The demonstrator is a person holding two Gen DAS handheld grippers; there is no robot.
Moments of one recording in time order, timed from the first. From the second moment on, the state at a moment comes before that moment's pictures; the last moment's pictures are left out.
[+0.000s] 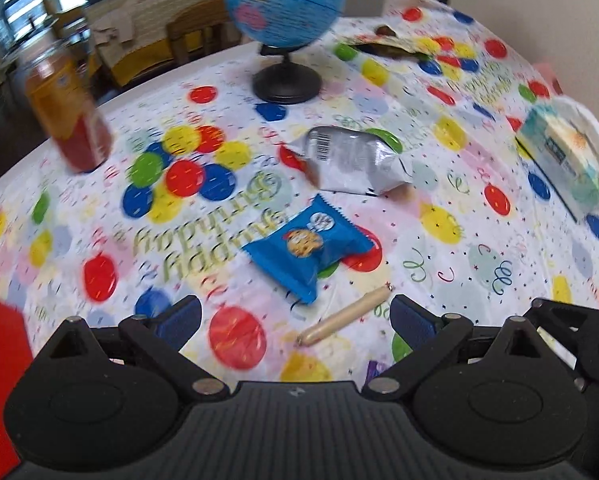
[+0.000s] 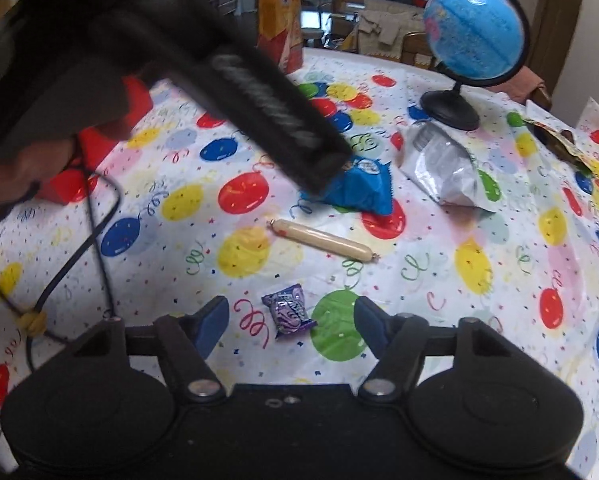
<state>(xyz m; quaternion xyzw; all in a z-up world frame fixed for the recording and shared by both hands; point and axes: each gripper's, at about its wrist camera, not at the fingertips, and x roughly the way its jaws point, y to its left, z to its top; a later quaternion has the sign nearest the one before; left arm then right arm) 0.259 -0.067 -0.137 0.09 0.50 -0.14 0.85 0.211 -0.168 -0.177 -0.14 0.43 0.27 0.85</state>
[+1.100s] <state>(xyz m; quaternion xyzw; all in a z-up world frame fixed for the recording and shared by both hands) 0.327 -0.075 -0.185 0.11 0.54 -0.16 0.82 0.226 -0.153 -0.200 -0.15 0.46 0.25 0.84</state>
